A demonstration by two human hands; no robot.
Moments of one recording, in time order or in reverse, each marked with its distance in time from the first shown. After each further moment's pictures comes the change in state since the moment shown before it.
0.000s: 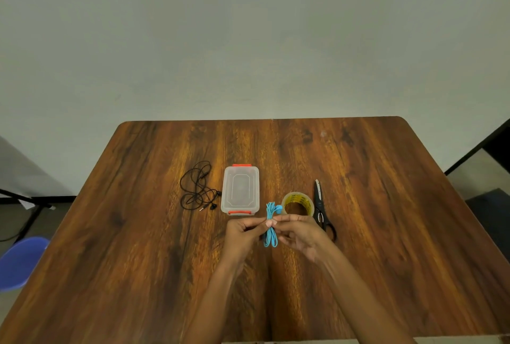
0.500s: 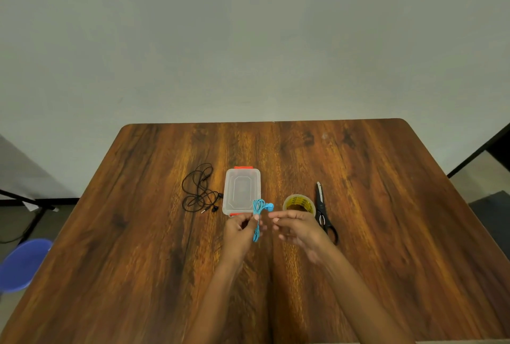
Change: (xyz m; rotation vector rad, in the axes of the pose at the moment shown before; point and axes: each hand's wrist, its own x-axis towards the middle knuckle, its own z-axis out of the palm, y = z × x) left_hand 0.006 0.004 0.002 0.063 0.203 -0.047; right_hand -0.008 -0.007 0.005 -0.122 -0.018 -0.149
